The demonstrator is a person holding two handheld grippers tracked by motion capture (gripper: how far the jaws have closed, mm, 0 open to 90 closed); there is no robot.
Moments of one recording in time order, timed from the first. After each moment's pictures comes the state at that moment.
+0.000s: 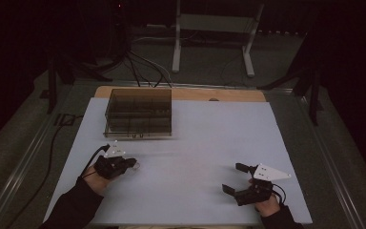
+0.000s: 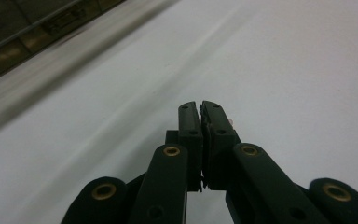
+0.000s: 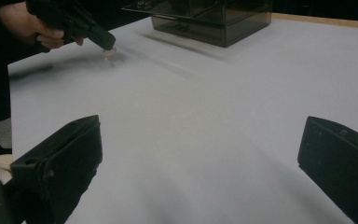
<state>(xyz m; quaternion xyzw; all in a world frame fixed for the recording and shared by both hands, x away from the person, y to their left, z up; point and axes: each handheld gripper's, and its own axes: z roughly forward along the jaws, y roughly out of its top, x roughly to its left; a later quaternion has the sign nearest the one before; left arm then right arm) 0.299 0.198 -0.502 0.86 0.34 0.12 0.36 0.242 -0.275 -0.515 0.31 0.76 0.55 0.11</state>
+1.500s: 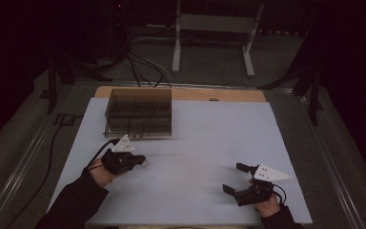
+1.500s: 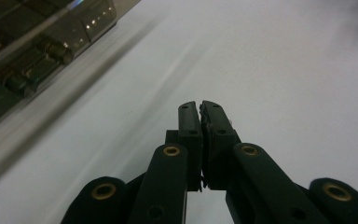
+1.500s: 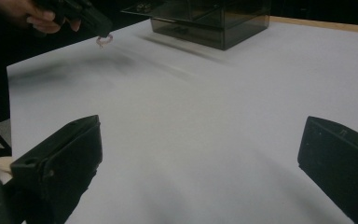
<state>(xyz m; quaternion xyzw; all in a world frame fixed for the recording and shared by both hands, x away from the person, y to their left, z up) 0.304 0.173 -0.466 0.88 0.28 0.10 0.37 0.240 -0.275 -0.513 0.31 0.76 0.55 0.12</state>
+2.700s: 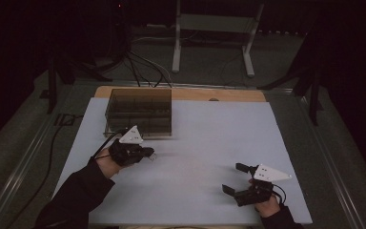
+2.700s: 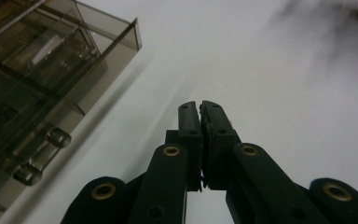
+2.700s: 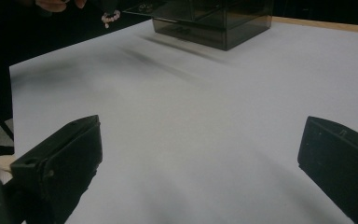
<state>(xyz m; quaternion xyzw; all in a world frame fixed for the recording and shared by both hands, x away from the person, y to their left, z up) 0.317 0.149 -0.433 0.89 0.24 0.10 0.38 0.240 -0.275 -0.513 0.31 0.76 0.56 0.12</state>
